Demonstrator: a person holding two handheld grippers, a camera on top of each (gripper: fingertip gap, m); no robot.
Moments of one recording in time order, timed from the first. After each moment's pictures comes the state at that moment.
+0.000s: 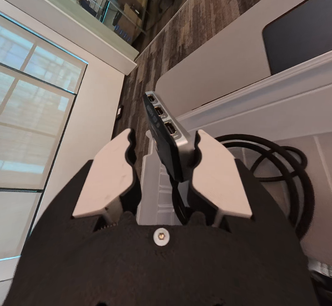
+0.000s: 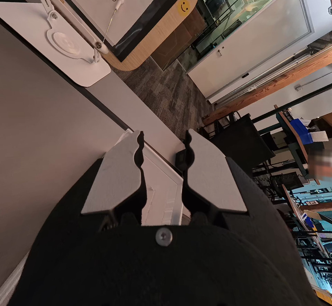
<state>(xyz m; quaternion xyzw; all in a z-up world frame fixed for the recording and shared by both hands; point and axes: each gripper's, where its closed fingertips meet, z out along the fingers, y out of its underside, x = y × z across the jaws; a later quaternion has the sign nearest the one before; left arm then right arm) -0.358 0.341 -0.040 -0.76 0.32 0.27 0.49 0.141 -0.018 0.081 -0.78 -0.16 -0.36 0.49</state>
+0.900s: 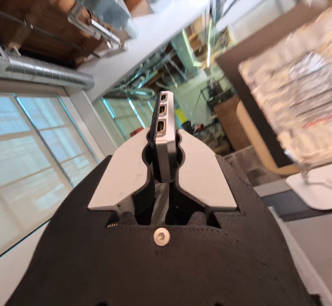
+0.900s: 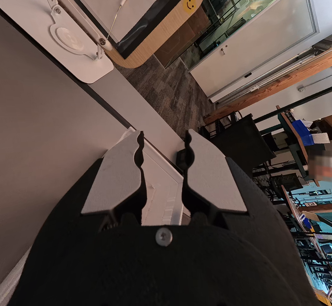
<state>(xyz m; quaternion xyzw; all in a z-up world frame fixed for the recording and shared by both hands) -0.339 0.141 0.229 -0.48 0.25 0.08 0.84 0.138 -0.017 0.077 -0.78 -0.17 -0.36 0.48</state>
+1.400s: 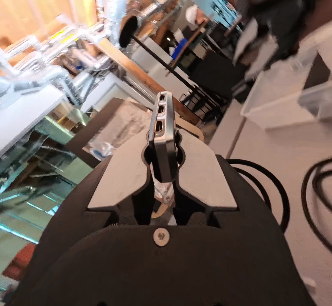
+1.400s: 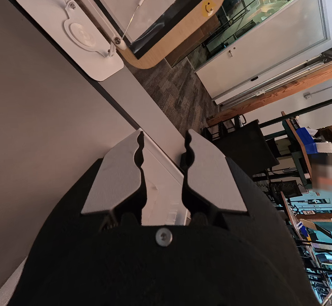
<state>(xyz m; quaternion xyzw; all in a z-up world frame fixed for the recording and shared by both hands) -0.137 0.033 0.141 -0.30 0.59 -0.12 0.74 0.125 -0.008 0.065 -0.79 -0.20 -0.36 0.47</state>
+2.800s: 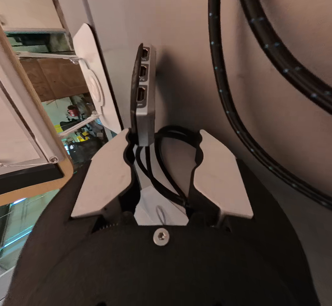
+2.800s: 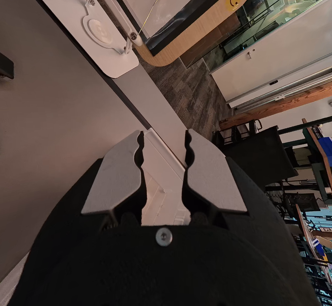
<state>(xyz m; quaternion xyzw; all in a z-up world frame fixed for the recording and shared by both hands) -0.110 0.095 -0.133 -0.42 0.81 0.21 0.35 0.125 0.002 0.046 -0.80 -0.22 -0.32 0.46</state>
